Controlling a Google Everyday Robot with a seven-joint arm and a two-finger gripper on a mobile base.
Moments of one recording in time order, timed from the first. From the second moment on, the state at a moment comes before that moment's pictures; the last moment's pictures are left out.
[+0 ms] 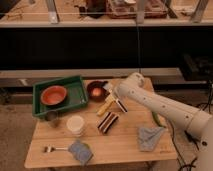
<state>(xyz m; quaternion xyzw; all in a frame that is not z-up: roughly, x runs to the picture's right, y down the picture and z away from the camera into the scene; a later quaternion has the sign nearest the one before) 0.074 0.028 0.908 0.07 -0.14 -0.87 0.47</state>
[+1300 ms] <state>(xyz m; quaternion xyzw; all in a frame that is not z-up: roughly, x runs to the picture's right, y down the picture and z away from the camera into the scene) 0.078 0.067 0.935 0.09 -0.21 -0.84 0.49</state>
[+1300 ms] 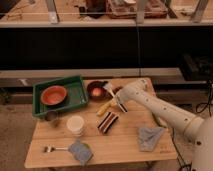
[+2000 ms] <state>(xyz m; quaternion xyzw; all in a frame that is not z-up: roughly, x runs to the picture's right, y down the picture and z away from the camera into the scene) 0.072 0.057 0.912 0.10 -0.19 -0.85 0.47</state>
